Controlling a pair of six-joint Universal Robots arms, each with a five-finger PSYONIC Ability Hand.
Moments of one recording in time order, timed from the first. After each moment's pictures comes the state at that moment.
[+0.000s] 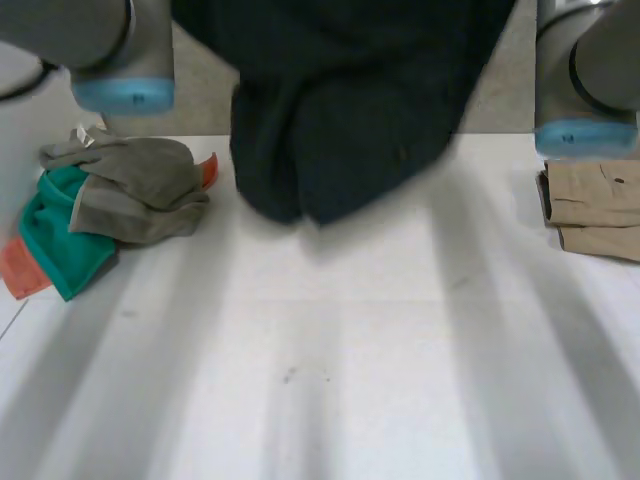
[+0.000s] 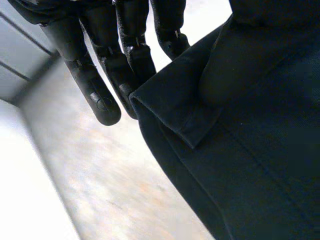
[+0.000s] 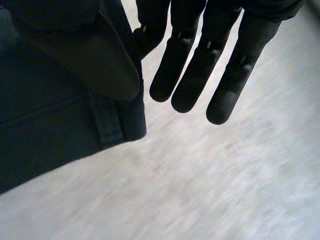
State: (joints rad) left arm 4.20 -2.25 -0.34 3.52 -1.69 3.81; right arm 1.97 -0.97 0.65 -0.43 1.66 2.49; left_hand 1.14 1.20 1.19 1.20 0.98; right_hand 1.12 1.18 1.19 1.20 1.01
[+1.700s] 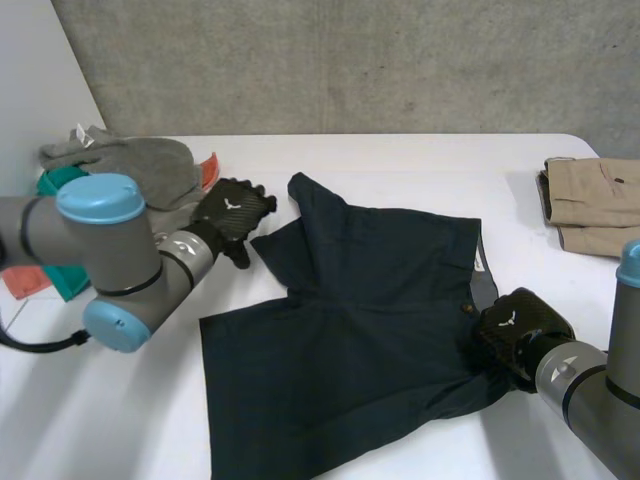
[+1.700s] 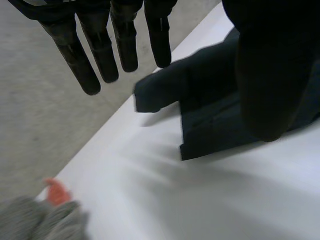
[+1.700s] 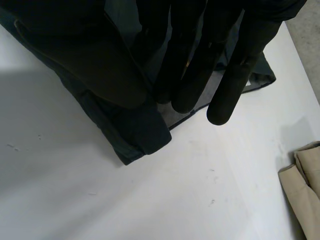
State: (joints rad) left arm 4.34 -2.31 -1.25 3.37 -1.28 3.64; right arm 1.92 -1.36 1.87 0.10 1.55 2.27; left_hand 0.41 0.41 0.41 0.41 0.24; right_hand 1.15 1.21 1.20 1.20 1.02
